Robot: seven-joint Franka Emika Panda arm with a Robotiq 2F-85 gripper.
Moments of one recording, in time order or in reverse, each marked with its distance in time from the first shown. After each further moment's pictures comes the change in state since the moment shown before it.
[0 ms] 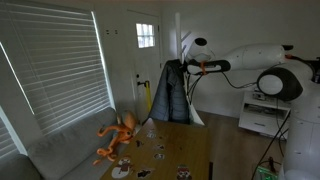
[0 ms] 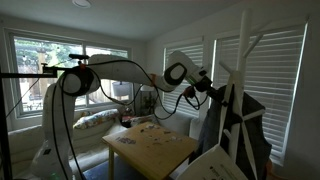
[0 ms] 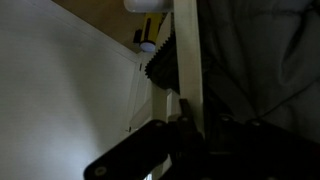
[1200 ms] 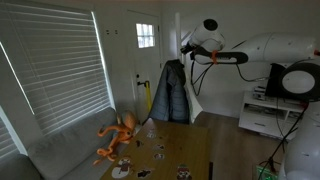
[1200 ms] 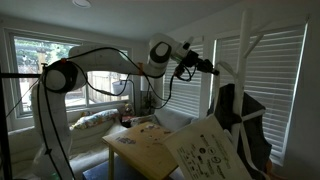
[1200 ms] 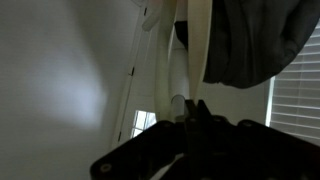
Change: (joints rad) arm 0.039 -0.178 0.030 0.010 -0.241 0.036 0.085
